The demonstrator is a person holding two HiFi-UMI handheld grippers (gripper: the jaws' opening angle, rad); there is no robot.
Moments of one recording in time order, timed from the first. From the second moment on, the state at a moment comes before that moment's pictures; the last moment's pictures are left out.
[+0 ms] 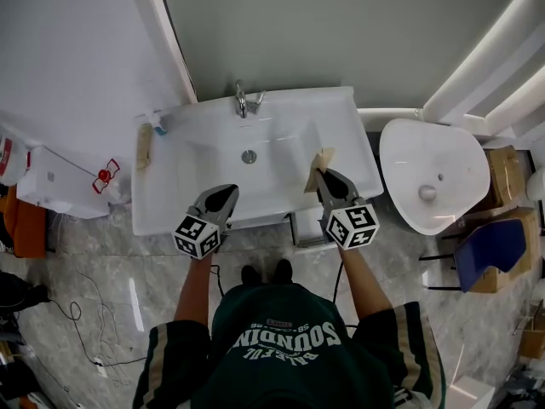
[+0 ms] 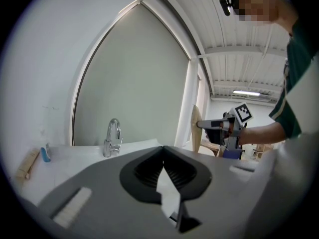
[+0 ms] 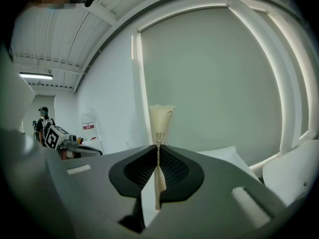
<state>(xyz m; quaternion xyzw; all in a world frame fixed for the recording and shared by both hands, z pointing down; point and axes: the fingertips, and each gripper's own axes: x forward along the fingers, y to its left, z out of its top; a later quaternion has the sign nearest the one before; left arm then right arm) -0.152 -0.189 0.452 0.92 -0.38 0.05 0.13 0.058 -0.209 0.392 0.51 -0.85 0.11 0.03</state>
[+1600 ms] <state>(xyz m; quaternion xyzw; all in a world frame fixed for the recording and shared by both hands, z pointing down) -0.069 -0.106 0.569 0.91 -0.30 0.13 0.24 0.131 -0.085 0.616 0.50 -0.80 0.24 0.20</state>
